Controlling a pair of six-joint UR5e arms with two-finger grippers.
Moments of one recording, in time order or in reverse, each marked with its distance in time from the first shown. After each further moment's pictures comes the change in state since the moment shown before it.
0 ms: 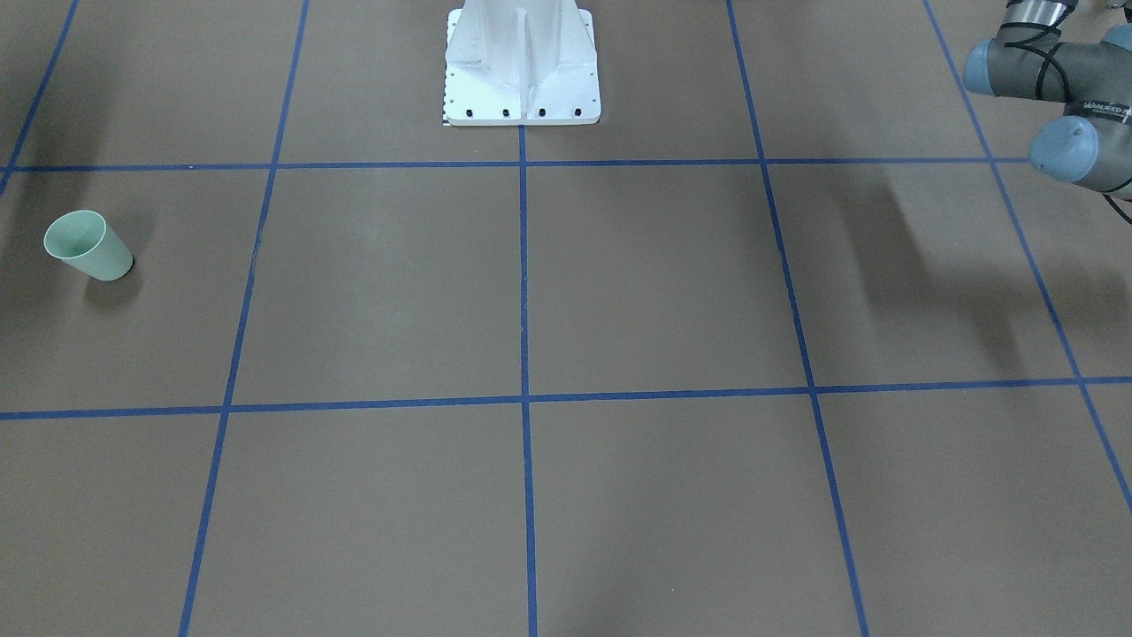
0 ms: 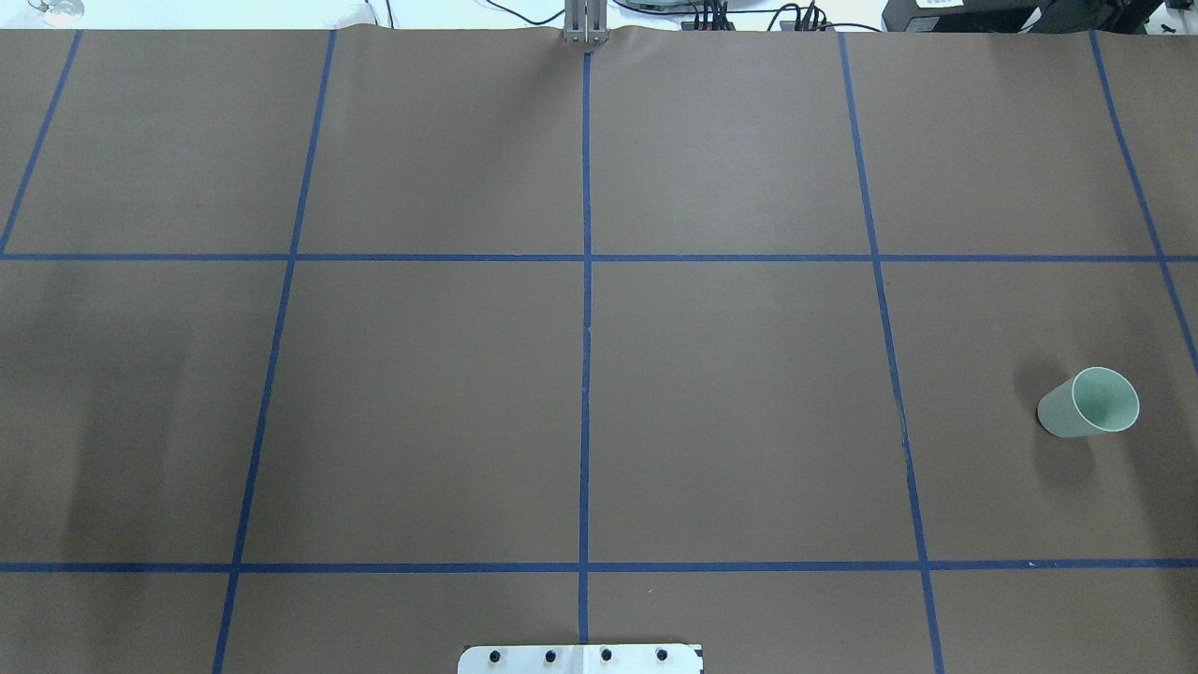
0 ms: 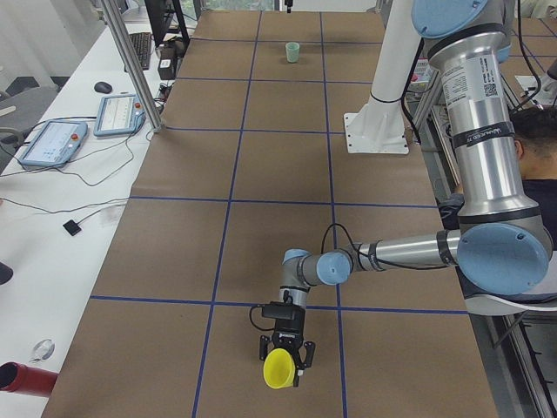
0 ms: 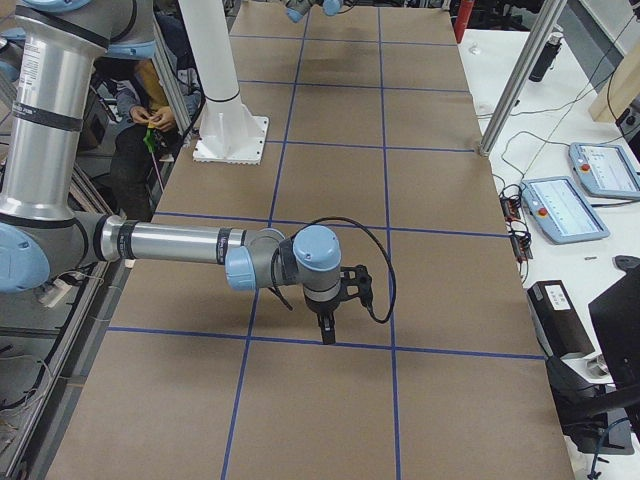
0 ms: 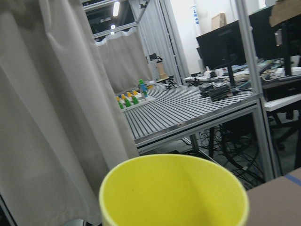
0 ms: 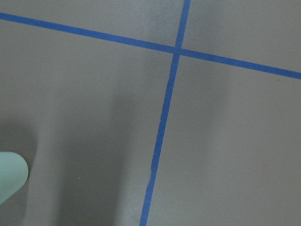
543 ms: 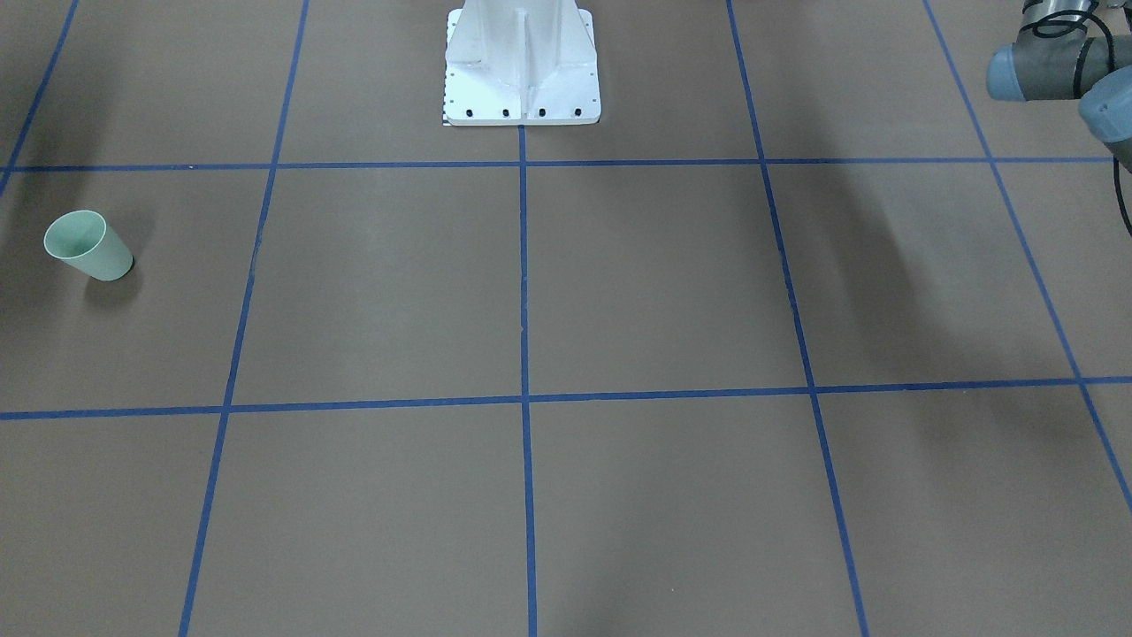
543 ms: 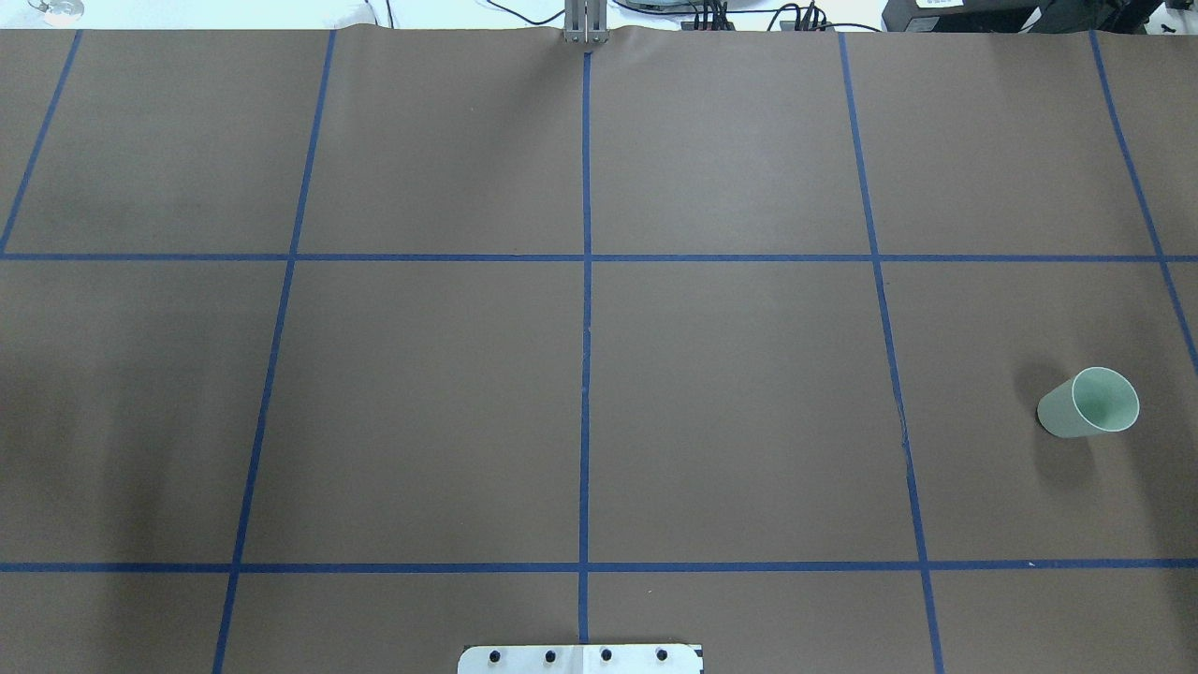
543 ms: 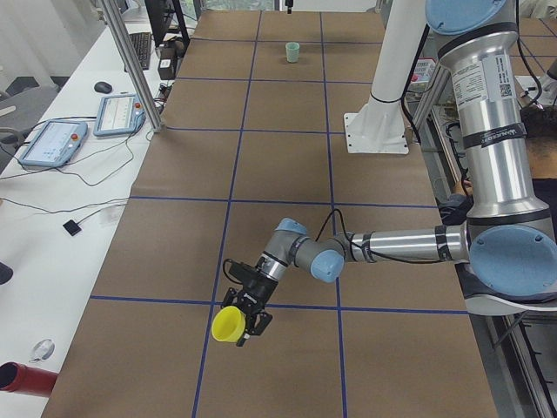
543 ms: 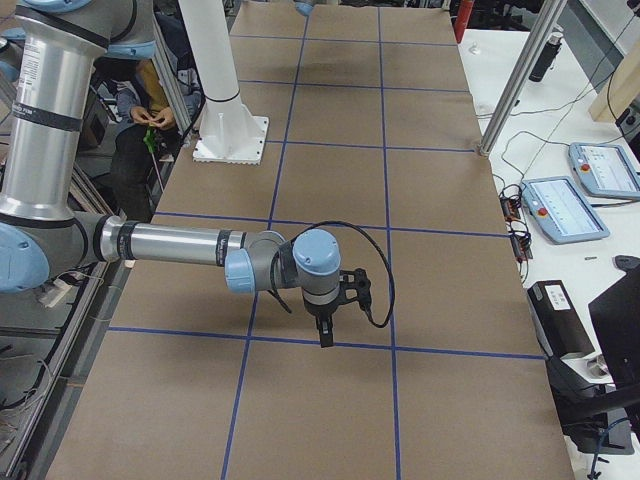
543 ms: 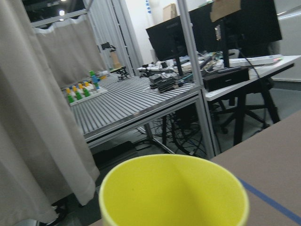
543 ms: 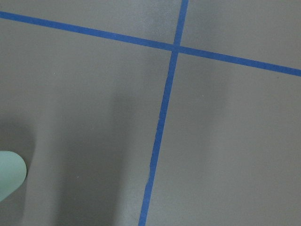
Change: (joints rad) left arm -0.178 -0.041 -0.017 -0.609 0.012 0.640; right arm 0.000 -0.002 -0.011 -0.002 0.006 0.002
